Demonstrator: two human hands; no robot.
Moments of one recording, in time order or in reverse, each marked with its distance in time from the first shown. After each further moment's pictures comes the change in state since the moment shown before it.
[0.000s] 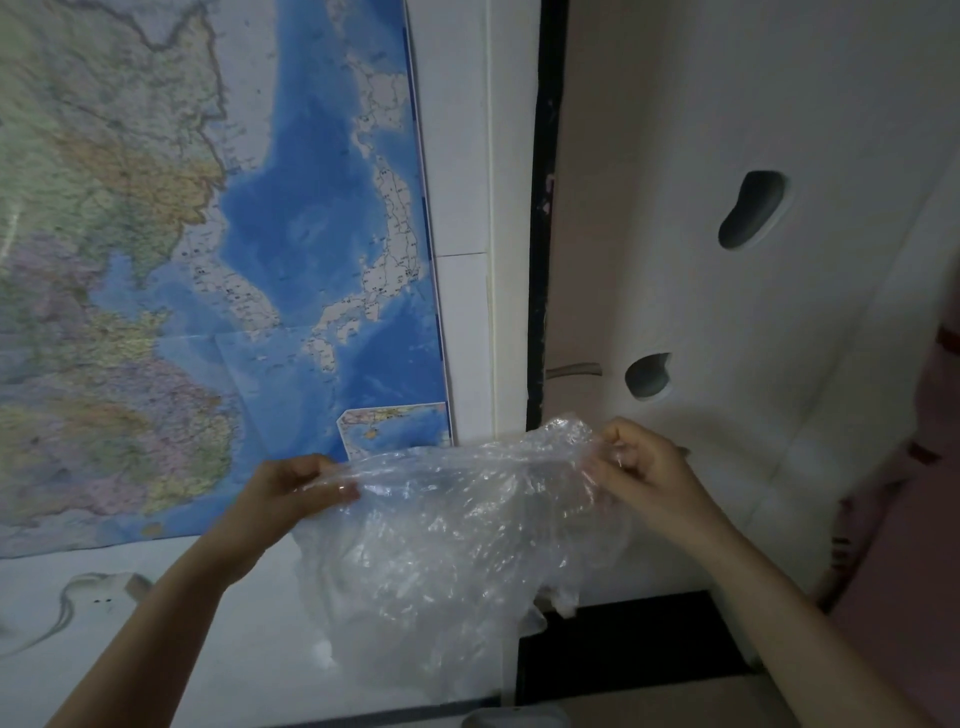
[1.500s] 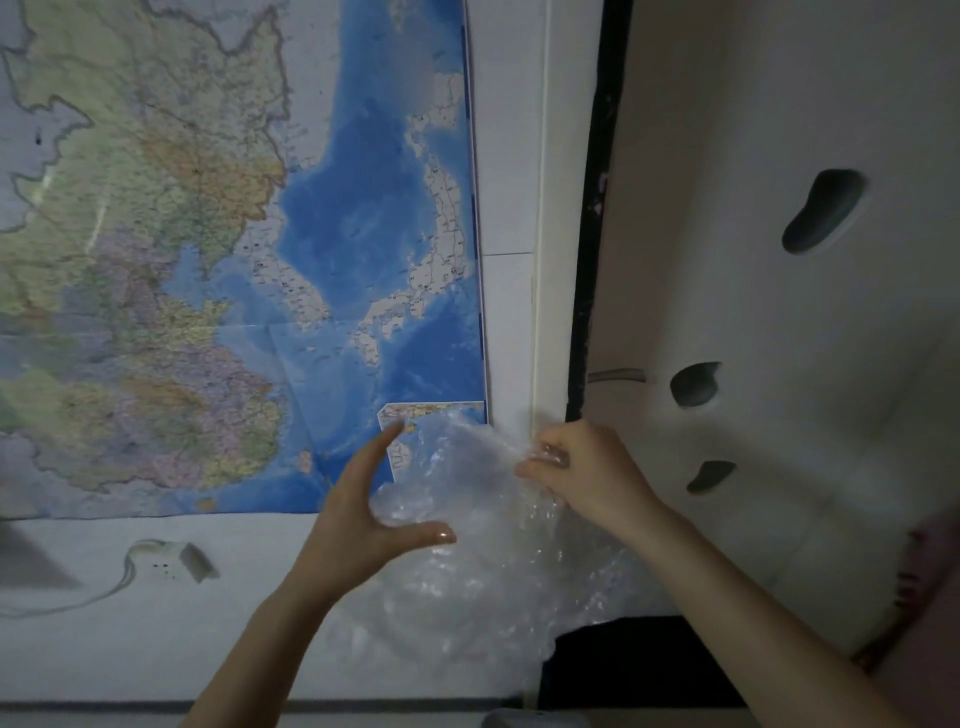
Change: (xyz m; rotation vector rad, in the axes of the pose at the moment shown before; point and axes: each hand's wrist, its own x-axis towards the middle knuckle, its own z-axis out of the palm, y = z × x) left_hand -0.030 0.022 0.055 0.292 0.191 0.124; right_hand 0.039 -0.037 0.065 -0.434 -0.101 -0.001
